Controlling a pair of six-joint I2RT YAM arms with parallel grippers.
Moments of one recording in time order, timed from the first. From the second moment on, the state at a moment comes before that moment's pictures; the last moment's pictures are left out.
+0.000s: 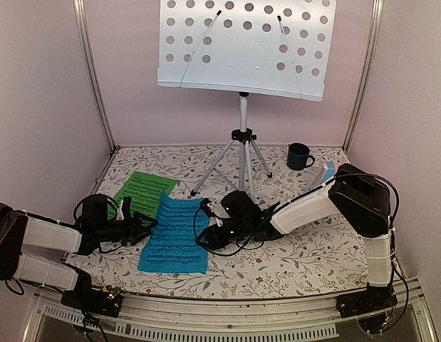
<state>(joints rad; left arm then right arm) -0.24 1.24 0.18 0.44 0.59 -0.86 1.03 2.12 1.18 0.25 -0.27 0.45</state>
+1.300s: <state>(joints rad) -0.25 1.38 0.30 0.32 0.47 -0.73 1.02 2.05 1.11 0.25 -0.32 0.43</state>
